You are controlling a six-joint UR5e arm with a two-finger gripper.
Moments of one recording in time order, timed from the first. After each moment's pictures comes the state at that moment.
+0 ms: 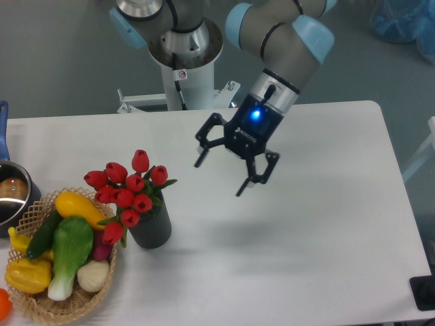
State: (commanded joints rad) arm 2.70 -1.70 -1.79 -0.93 1.07 1.27
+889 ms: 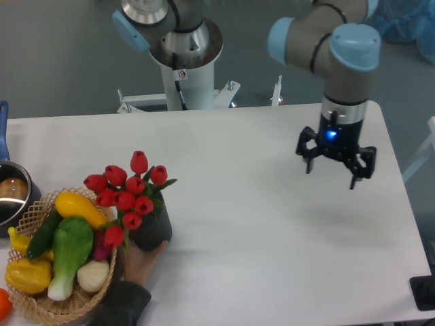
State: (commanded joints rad) arm 2.78 -1.91 -1.63 -0.90 1.50 1.36
